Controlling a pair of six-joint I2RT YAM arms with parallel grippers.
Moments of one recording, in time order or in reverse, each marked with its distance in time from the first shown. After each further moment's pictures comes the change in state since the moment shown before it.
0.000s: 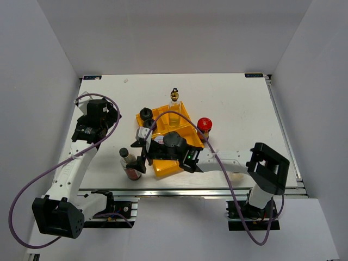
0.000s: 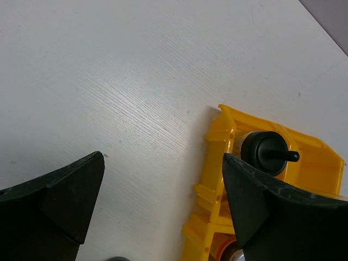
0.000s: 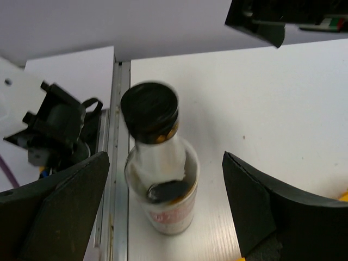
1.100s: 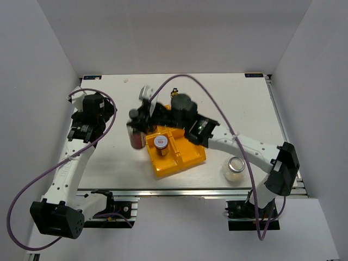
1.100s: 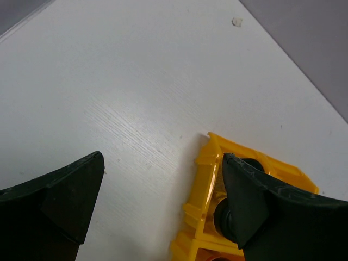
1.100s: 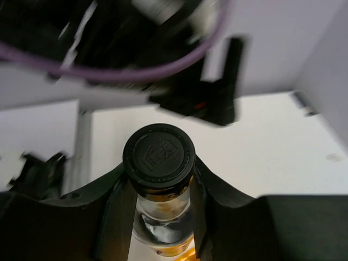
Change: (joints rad) left arm 0.000 -0.006 0.088 -0.041 -0.083 -0.024; right arm -0.129 -0.063 0.419 -0.417 -0.046 -0.066
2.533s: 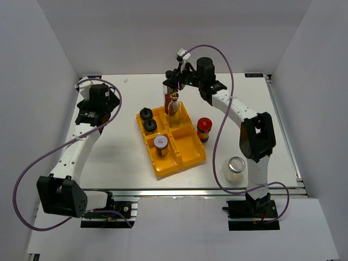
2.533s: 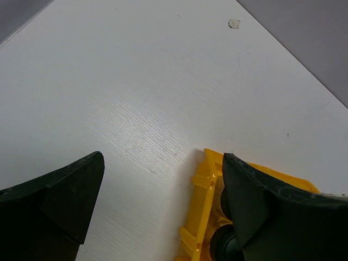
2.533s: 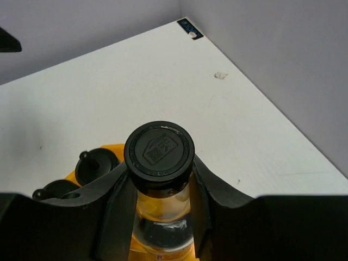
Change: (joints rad) left arm 0.000 0.187 0.093 0.114 -0.008 0.070; right arm -0.574 0.442 0.365 -0.014 -0.272 0.034
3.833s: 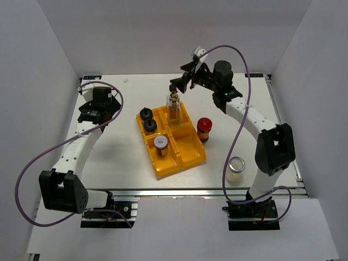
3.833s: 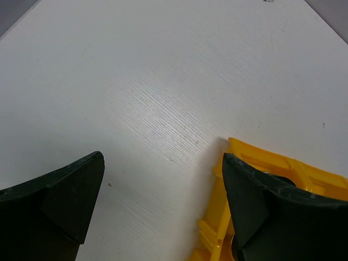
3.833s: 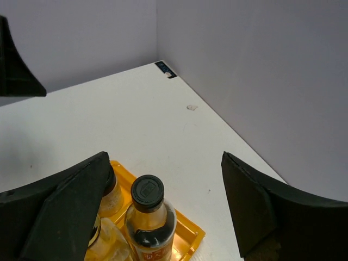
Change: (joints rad) left arm 0.000 0.053 -0.014 -0.066 -0.014 -0.008; right arm -0.044 -0.247 -0.302 0.225 0.014 0.001
